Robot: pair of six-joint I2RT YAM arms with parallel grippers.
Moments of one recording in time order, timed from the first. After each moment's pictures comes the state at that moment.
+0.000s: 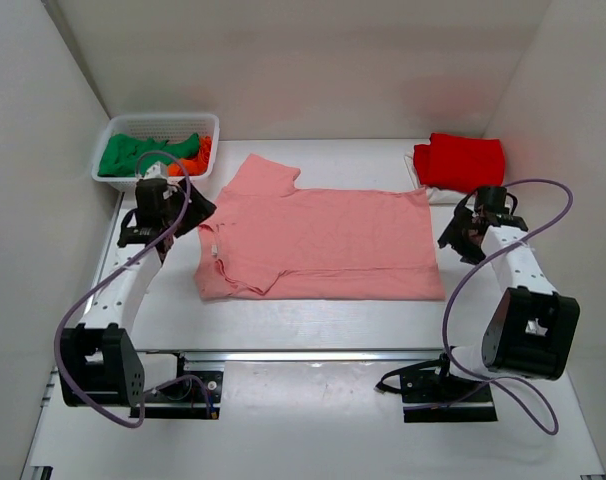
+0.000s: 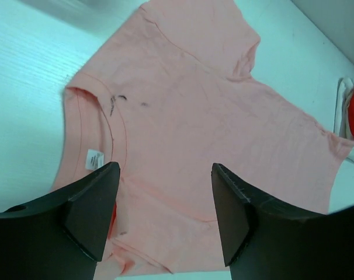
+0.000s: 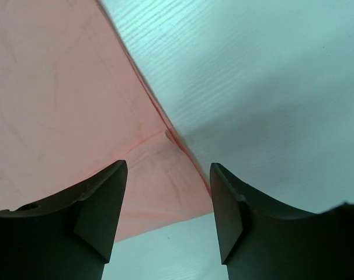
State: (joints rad) left arm -0.01 1.25 0.91 -0.24 0.12 -0.59; right arm -0.20 1.40 0.99 -0.64 0.03 0.40
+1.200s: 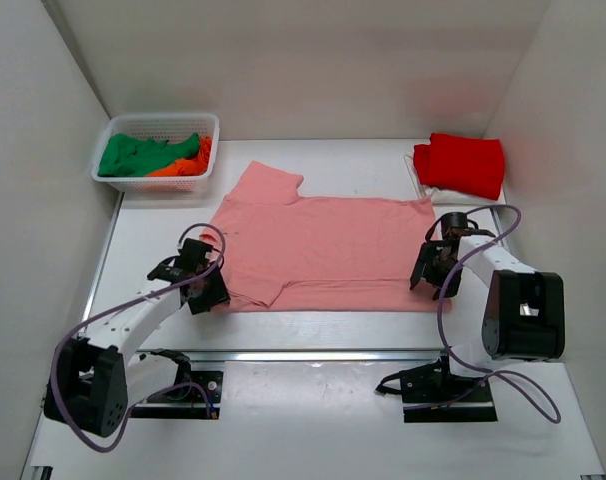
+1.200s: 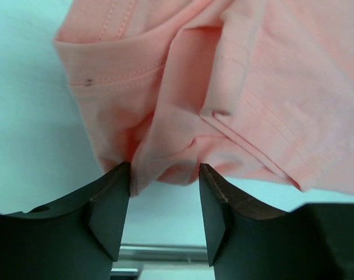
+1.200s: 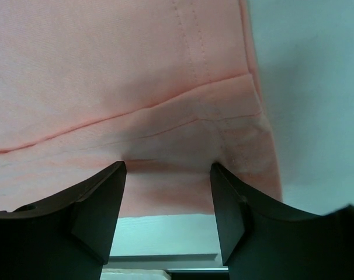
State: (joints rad) left arm -0.28 1.13 0.57 -0.61 -0.07 -0.63; right arm -0.07 1.48 0.80 -0.68 -0.08 0.34
